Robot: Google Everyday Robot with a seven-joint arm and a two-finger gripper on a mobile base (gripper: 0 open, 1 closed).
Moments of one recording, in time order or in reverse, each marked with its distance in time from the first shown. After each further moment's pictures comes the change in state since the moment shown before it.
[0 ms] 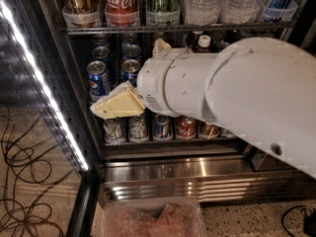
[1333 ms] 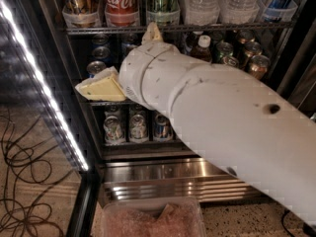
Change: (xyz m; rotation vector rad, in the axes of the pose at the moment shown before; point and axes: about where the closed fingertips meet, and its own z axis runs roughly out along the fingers) arm -0.034 -0.012 0.019 0.158 -0.135 0.002
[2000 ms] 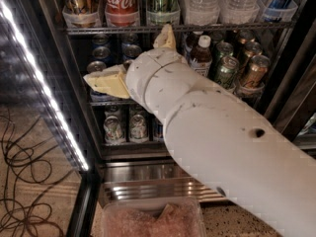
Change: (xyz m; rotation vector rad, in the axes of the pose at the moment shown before) arm 0.007 -0.021 -0.002 0.147 -0.056 0.072
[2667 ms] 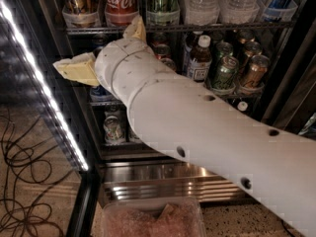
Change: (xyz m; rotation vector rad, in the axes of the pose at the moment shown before) arm -0.028 0.032 0.044 -0.038 -0.084 0.050
